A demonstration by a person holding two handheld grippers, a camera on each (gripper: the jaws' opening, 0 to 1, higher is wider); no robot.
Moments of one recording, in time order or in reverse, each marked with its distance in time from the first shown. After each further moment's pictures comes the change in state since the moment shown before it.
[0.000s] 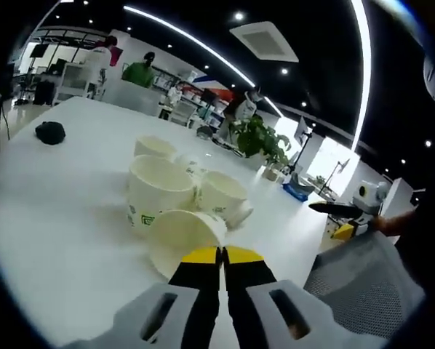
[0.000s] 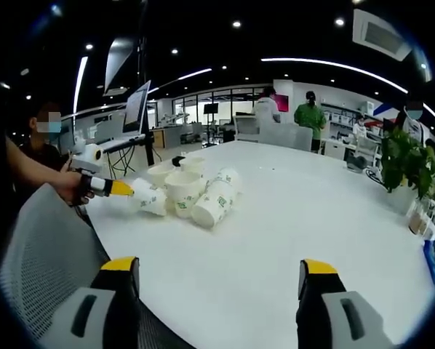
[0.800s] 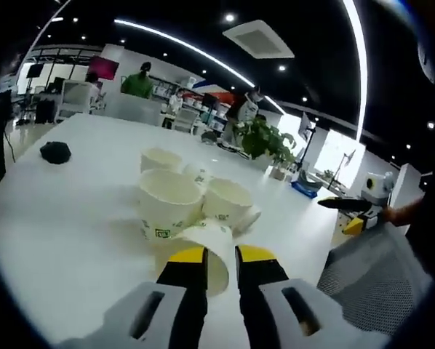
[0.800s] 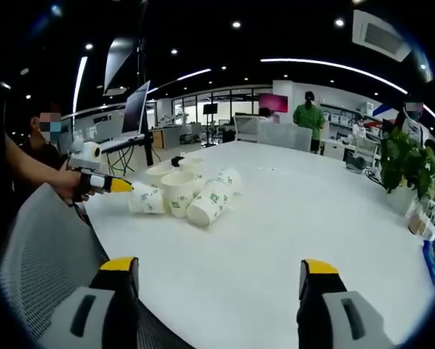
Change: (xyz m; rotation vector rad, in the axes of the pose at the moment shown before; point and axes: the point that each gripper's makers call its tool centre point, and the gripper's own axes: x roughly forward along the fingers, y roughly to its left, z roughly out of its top) left arm 0.000 0.009 0.009 0.065 -0.016 0.033; right arm 0.000 0.001 0.001 -0.004 0.001 -0.002
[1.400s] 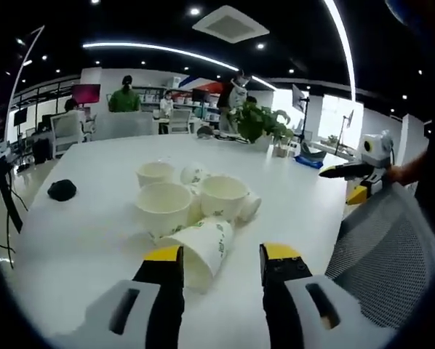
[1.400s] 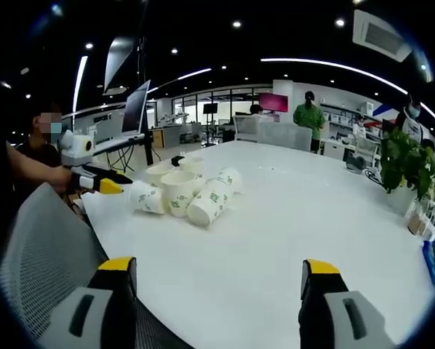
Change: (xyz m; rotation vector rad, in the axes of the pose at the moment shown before) left arm -0.009 -0.007 0.003 0.255 0.064 0.079; right arm 0.000 -0.001 0.000 0.000 -0.001 -0.004
